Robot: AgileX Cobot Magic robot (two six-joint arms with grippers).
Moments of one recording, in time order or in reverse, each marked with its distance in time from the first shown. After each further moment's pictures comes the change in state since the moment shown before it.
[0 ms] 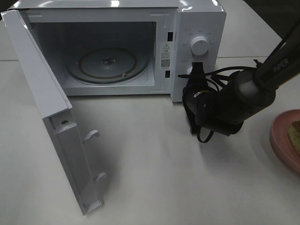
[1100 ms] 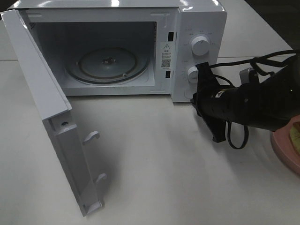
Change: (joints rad) left arm 0.000 0.000 0.000 0.000 0.000 0.000; right arm -0.039 -0.285 0.231 -0.208 0.268 -0.108
